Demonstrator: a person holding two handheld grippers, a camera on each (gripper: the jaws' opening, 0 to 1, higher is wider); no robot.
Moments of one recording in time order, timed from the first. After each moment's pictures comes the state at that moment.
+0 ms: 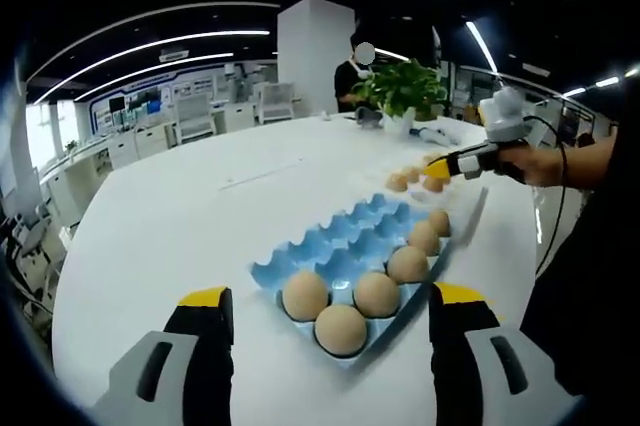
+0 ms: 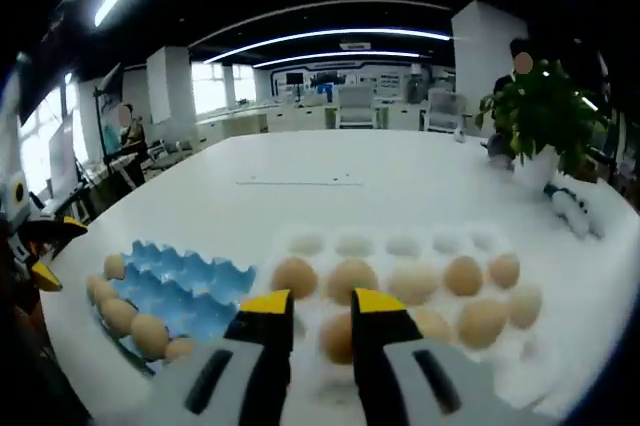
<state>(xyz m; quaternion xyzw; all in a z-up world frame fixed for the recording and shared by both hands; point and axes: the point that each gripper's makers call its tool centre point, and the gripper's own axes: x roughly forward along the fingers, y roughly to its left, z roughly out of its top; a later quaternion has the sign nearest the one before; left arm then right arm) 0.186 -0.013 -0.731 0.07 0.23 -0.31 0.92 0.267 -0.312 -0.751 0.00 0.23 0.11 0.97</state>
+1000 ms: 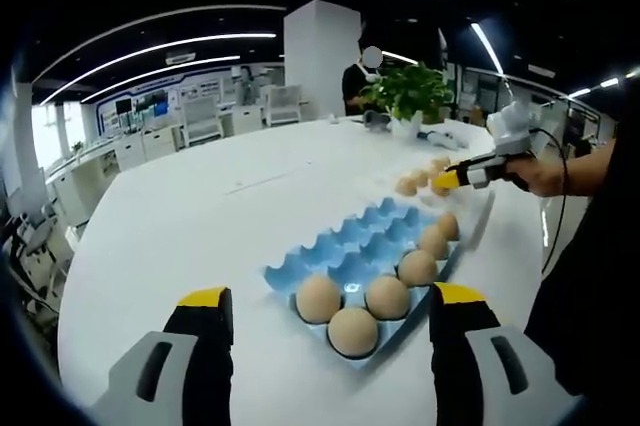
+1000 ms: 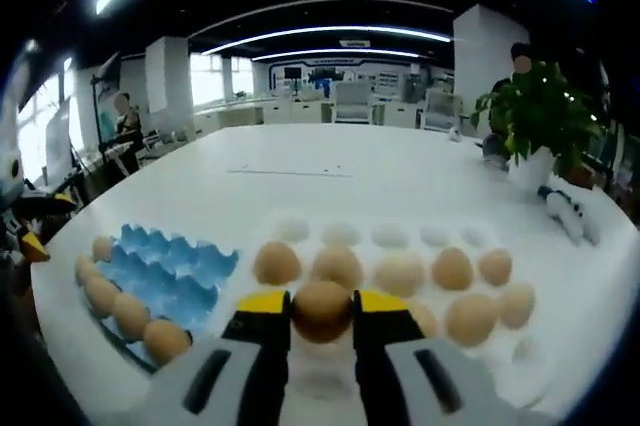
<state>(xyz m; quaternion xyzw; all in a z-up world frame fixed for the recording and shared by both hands) 0.191 -0.005 -0.726 0.06 0.23 -0.30 0.92 0.265 -0.316 -0.757 -0.02 0.24 0.11 0.96</state>
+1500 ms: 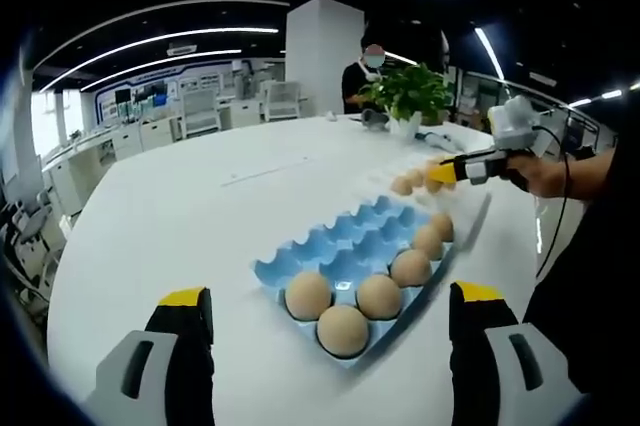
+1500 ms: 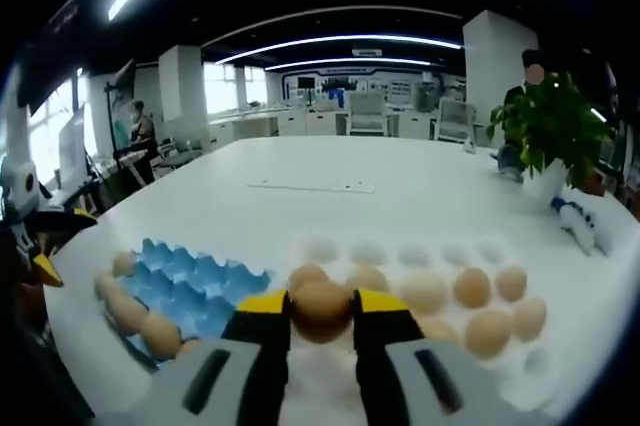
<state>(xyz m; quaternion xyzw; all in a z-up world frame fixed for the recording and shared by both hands) 0.187 -0.011 -0.732 0.05 0.24 -0.31 0.92 0.266 -0.288 -0.739 -0.01 0.22 0.15 0.97</state>
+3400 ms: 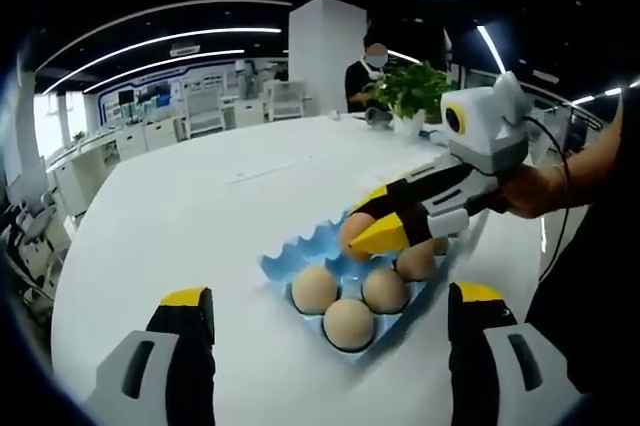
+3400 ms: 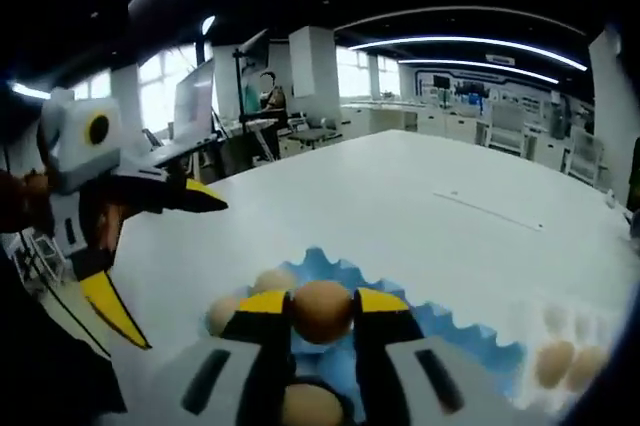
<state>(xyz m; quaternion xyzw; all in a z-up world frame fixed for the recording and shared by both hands) 0.185 -0.003 -0.731 0.05 0.24 -0.29 0.92 0.240 -0.060 -0.752 -0.07 0.21 0.42 0.88</state>
